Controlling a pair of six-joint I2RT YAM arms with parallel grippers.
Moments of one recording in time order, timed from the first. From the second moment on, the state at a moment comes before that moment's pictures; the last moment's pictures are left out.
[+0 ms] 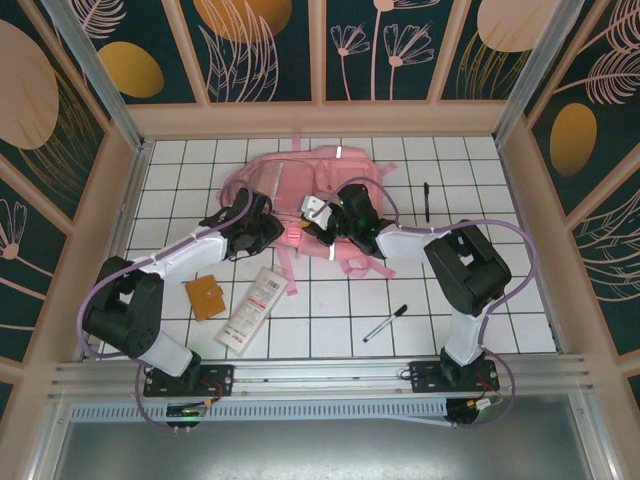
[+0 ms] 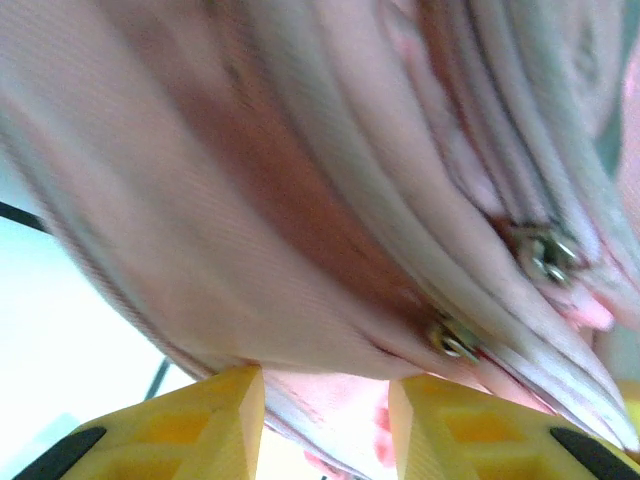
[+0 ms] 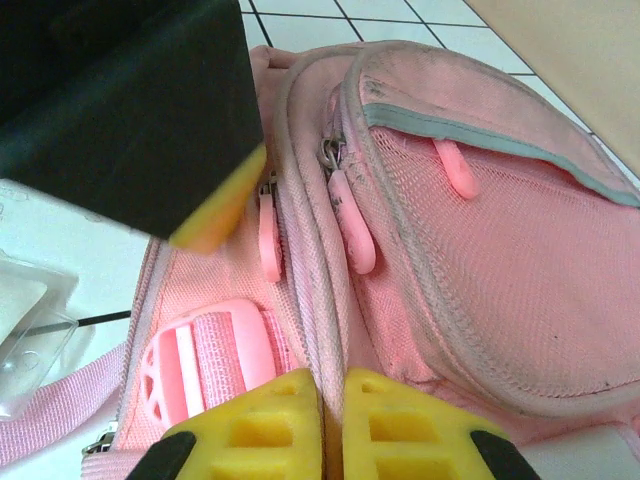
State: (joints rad) left arm -0.46 1.55 0.94 -0.33 0.04 -1.10; right arm 0.66 1.84 1.01 0.34 -0.45 -0.53
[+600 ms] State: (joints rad) left arm -0.48 1.52 1.02 -0.34 0.09 -1.05; right arm 0.65 1.82 1.00 0.33 -0.45 -0.53
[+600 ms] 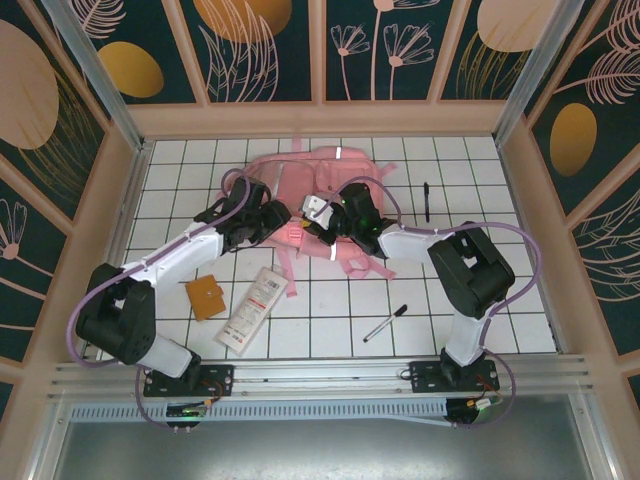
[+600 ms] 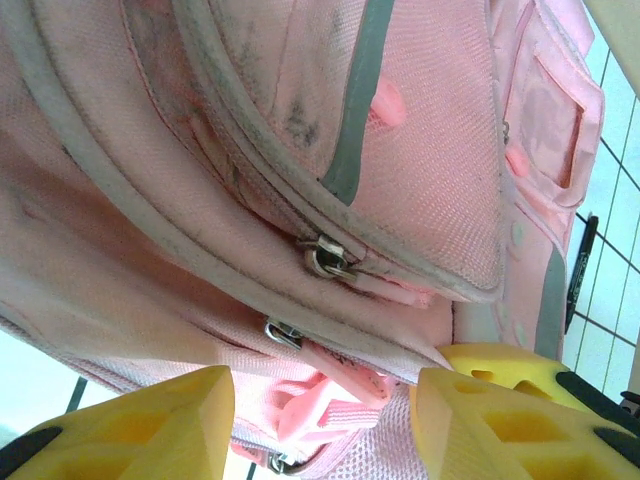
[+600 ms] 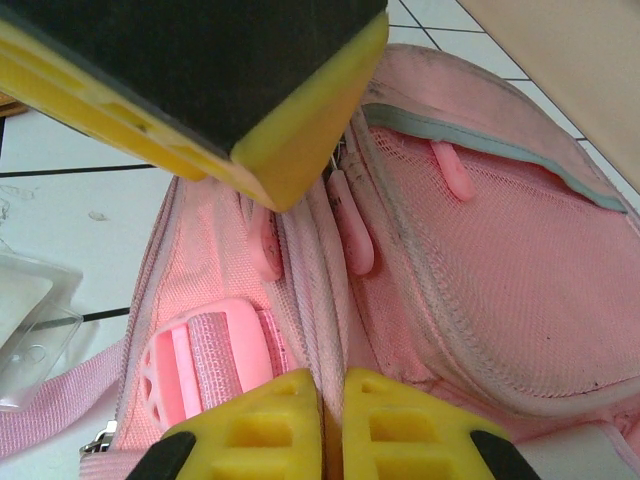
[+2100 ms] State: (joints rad) left arm -0.57 1.62 0.97 -0.27 0.10 -1.10; right arm 0.65 1.82 1.00 0.27 -0.46 -0.55
